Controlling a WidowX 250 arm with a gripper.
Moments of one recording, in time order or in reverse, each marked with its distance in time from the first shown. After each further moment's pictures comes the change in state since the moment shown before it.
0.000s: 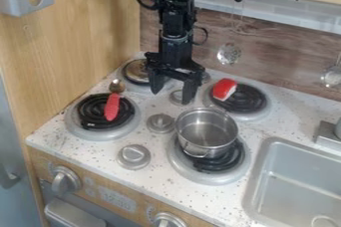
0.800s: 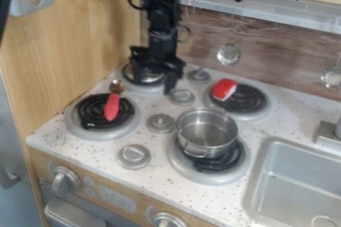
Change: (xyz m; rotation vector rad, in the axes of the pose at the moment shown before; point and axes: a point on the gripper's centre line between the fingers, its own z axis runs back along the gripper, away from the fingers) arm 0.025 0.058 -0.008 0.125 -0.052 0.093
